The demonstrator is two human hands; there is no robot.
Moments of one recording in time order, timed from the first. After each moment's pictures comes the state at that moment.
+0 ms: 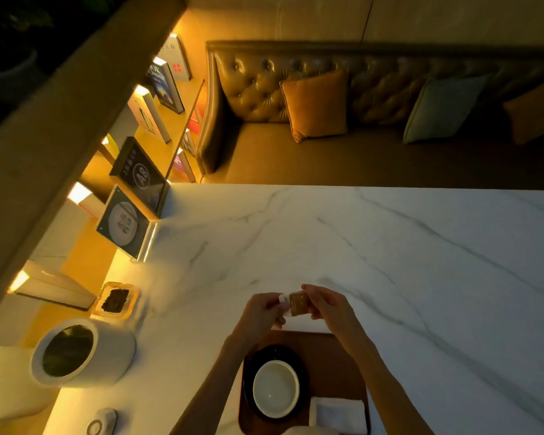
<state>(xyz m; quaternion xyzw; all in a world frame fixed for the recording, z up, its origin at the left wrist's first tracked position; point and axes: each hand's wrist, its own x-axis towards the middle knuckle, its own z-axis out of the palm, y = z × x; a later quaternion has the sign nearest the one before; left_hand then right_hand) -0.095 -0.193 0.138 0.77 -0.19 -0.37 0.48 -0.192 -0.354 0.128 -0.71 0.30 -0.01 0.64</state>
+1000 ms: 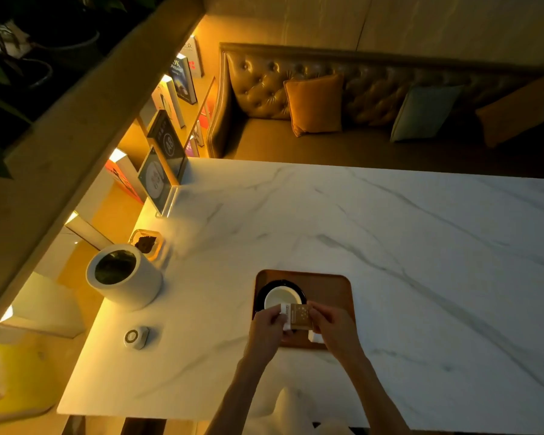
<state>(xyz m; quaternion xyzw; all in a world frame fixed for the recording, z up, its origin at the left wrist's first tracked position) -0.283 -0.069 0.162 0.77 -0.07 -0.35 0.54 -0.363 -0.205 0.163 -0.74 0.33 -0.03 0.59</state>
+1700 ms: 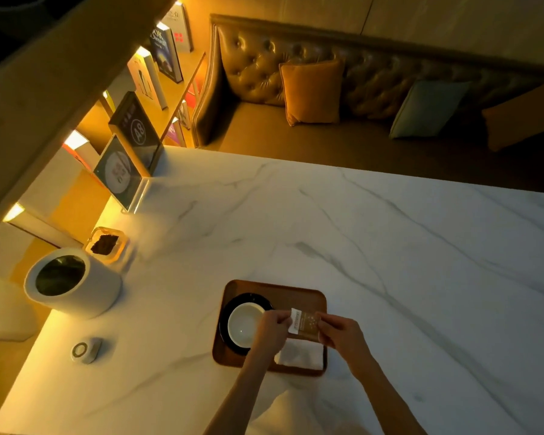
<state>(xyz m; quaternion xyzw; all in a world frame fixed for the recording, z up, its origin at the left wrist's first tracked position) -0.268 -0.195 0.105 0.78 -0.05 -0.39 0.48 -0.362 -0.337 0.120 -0.66 0.46 0.05 0.60</state>
